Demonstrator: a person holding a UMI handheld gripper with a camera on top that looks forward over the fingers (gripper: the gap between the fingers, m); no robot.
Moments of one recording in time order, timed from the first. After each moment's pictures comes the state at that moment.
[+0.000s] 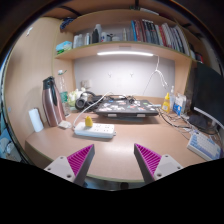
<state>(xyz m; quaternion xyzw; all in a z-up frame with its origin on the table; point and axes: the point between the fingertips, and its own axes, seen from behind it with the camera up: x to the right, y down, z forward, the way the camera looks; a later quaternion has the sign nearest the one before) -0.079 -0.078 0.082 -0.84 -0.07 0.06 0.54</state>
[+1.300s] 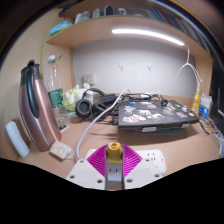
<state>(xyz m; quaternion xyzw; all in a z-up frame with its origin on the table) -0.230 0.122 0.024 -0.84 -0.06 0.06 0.54</state>
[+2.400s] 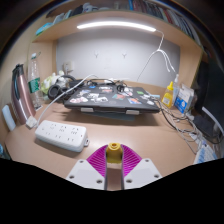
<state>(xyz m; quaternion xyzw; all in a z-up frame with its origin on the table) -0.028 0.071 0.011 -0.88 -0.07 0.00 0.47</state>
